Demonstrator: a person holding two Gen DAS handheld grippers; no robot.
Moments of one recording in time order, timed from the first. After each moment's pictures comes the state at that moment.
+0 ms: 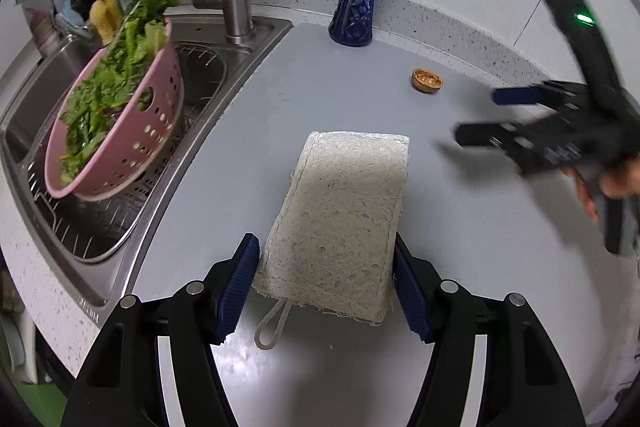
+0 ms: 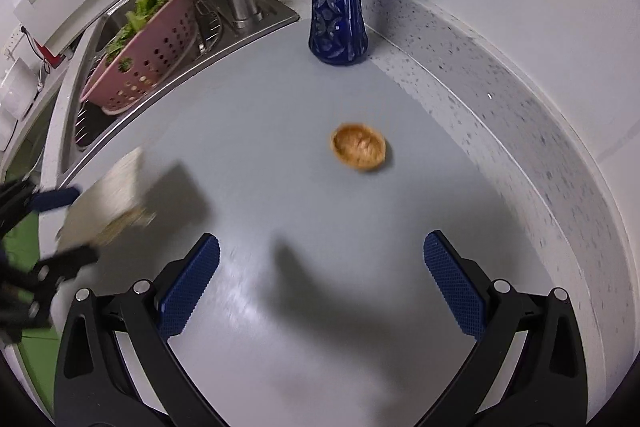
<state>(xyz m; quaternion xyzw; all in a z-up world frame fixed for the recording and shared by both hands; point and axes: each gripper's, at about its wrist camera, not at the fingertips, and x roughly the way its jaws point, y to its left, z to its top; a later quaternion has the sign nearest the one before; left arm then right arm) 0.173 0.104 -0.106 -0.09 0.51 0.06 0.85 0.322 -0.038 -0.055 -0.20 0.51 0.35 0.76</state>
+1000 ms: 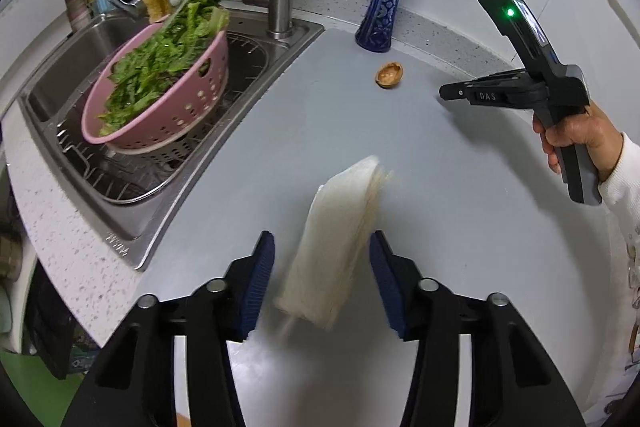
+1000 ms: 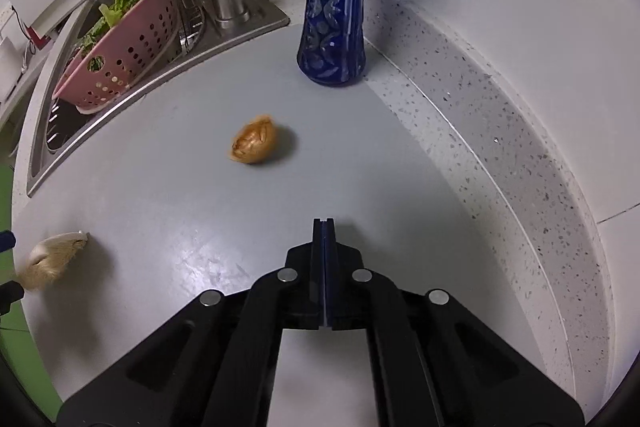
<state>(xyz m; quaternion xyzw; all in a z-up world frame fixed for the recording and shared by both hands) 0.114 0.111 -0.084 -0.12 0.49 0.09 0.86 0.338 -0.015 -0.061 -0.24 0.50 0.34 0.76</state>
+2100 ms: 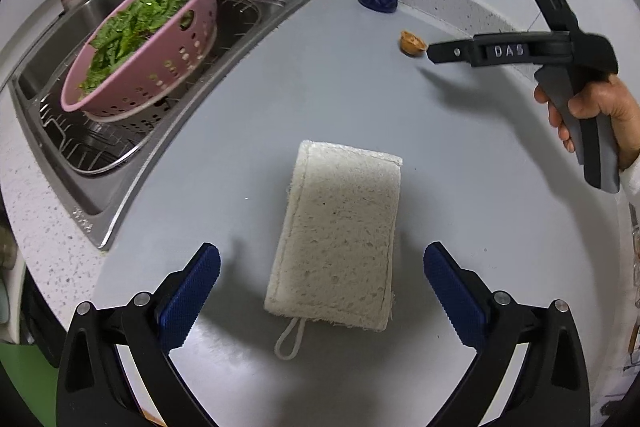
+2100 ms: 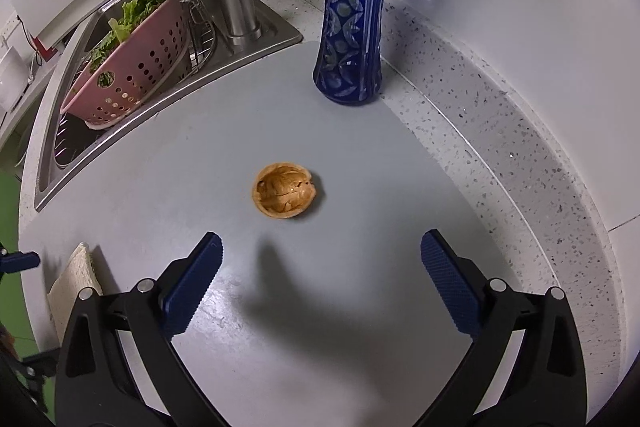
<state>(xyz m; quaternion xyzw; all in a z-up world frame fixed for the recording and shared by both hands) 0.129 0.100 -0.125 -0.13 0.53 0.08 0.84 0.330 -0.005 -0.061 -0.22 0.48 0.35 0.77</state>
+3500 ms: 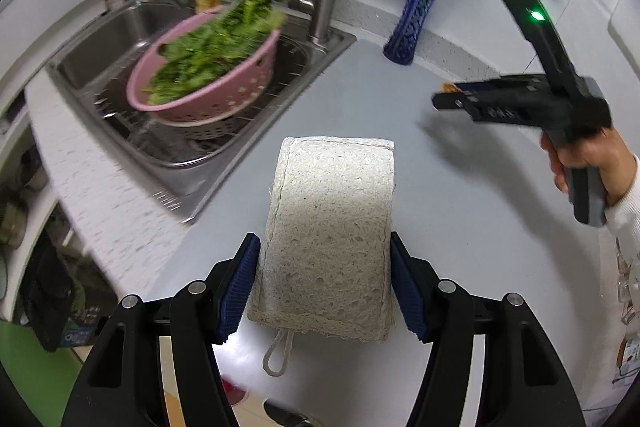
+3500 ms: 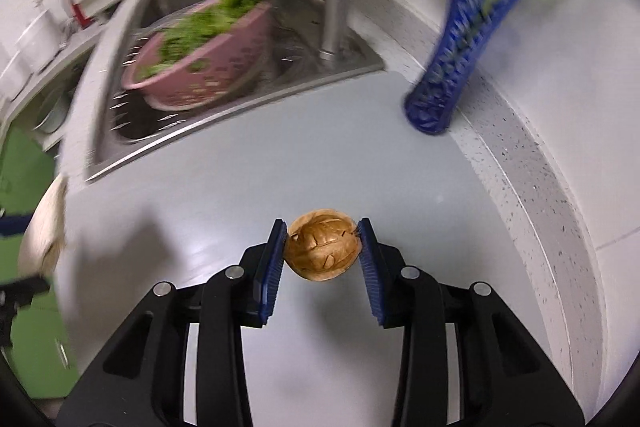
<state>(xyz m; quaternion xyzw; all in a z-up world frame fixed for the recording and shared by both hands) 0.053 0.128 -0.061 -0.15 0.47 0.12 0.86 0.241 0.030 -0.009 -0.27 0.45 0.41 0.75</state>
